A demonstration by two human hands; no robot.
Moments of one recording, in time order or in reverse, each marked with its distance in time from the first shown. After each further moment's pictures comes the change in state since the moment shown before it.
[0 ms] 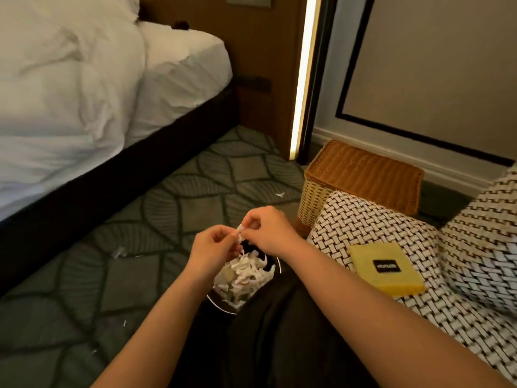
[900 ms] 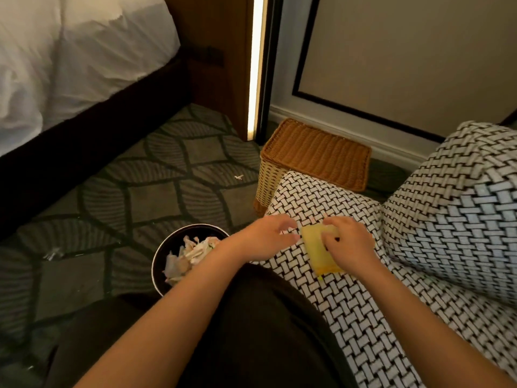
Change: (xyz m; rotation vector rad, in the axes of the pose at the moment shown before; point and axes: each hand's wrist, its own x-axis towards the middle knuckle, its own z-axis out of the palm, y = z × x) left_hand 0.004 0.027 0.131 0.670 -0.781 0.215; right_hand -0.087 0.142 -0.095 -0.476 0.320 0.456
